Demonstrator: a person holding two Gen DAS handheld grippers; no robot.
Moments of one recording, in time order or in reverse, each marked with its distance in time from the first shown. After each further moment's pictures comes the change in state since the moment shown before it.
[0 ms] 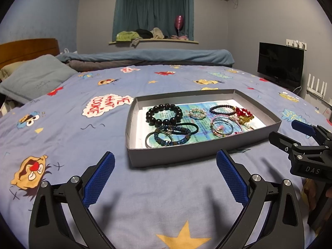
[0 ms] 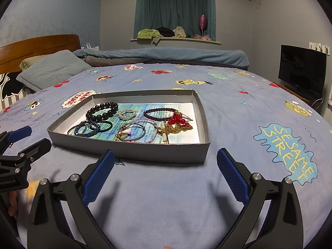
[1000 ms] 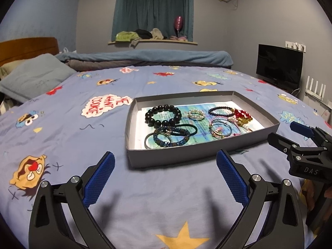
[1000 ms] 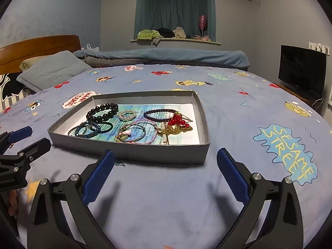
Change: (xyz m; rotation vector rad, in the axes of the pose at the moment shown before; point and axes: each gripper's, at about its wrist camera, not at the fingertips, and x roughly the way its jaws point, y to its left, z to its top) left arm 0.000 0.000 0.001 -0.005 -0.006 -0.008; right arm 0.000 0.000 0.001 0.000 -0.001 0.000
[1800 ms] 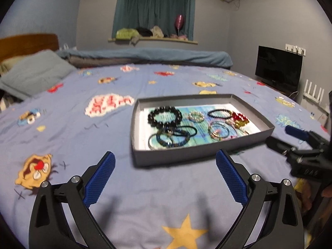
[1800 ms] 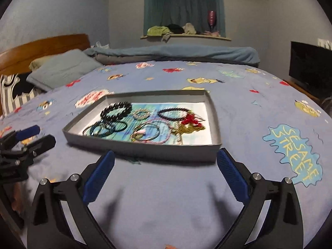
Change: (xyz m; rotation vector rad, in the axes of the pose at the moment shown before) left arm -0.016 0.007 0.007 -0.007 -0.003 0.000; right arm -0.012 0.000 0.010 0.021 0.018 0.077
